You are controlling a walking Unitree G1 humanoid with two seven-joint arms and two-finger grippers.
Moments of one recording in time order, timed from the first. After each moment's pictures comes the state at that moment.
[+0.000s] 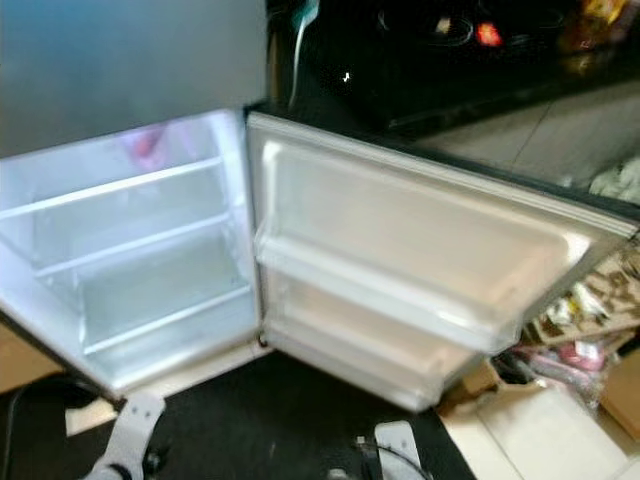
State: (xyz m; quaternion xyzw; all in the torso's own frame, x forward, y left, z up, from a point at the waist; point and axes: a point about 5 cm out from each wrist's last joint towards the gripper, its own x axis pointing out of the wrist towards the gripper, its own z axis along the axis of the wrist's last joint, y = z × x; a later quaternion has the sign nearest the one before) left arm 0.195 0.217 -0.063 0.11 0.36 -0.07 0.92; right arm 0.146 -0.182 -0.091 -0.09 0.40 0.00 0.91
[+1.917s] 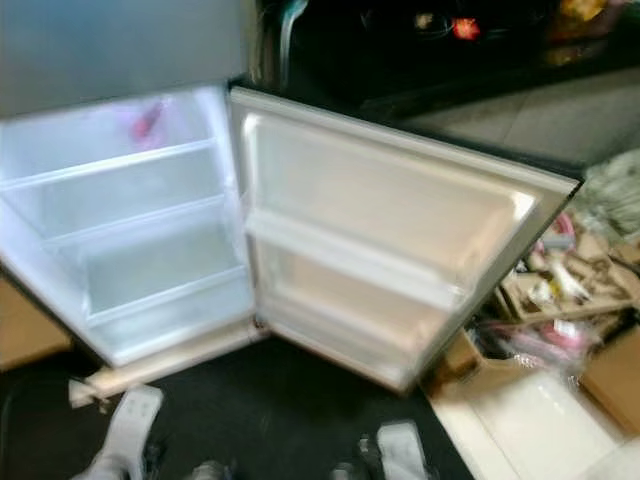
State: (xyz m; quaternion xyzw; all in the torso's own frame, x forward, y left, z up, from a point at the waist) left arm 0.182 0.220 -0.070 0.10 0.38 -0.06 0.92; right arm 0.144 -0.184 -0.091 -0.09 0.40 0.00 0.91
